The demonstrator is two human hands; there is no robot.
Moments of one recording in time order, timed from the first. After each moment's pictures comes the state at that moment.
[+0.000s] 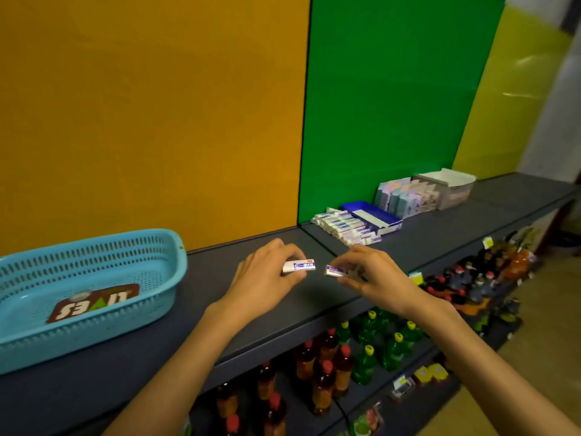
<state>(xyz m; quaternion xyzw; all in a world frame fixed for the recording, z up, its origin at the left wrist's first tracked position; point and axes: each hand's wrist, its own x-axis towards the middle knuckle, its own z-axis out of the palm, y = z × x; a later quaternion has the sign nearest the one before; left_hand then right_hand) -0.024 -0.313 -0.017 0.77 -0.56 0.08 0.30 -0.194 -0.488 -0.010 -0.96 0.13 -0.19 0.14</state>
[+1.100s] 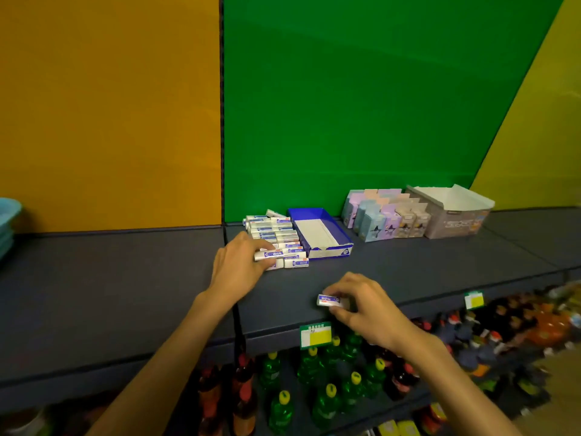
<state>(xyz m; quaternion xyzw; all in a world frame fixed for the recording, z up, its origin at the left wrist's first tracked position) -0.059 -0.622 -0.080 0.87 -0.35 0.11 0.32 -0.258 -0.811 -0.075 -0.98 0.05 -0.13 0.16</state>
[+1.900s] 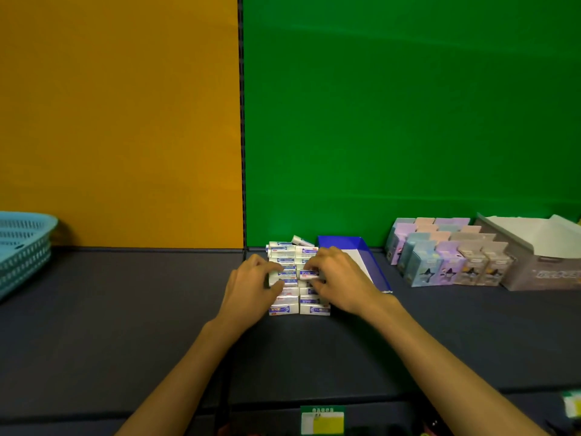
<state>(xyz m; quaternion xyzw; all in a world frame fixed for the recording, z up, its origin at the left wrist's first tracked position) -0.011 -0.662 -0.094 0.90 -0.28 0.12 0.31 -0.074 -0.856 -0.049 -0.99 -0.07 -0.14 0.06</state>
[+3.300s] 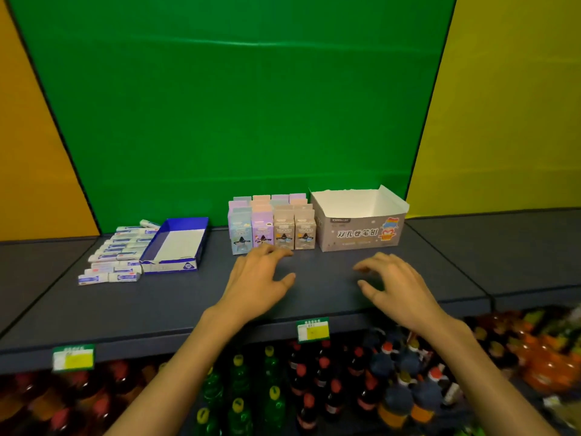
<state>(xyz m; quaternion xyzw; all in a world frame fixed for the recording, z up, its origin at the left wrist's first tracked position) -0.247 -0.995 -0.052 0.90 -0.37 0.12 0.21 -0.385 -1.230 -0.042 -0.97 0.08 -0.18 0.10</state>
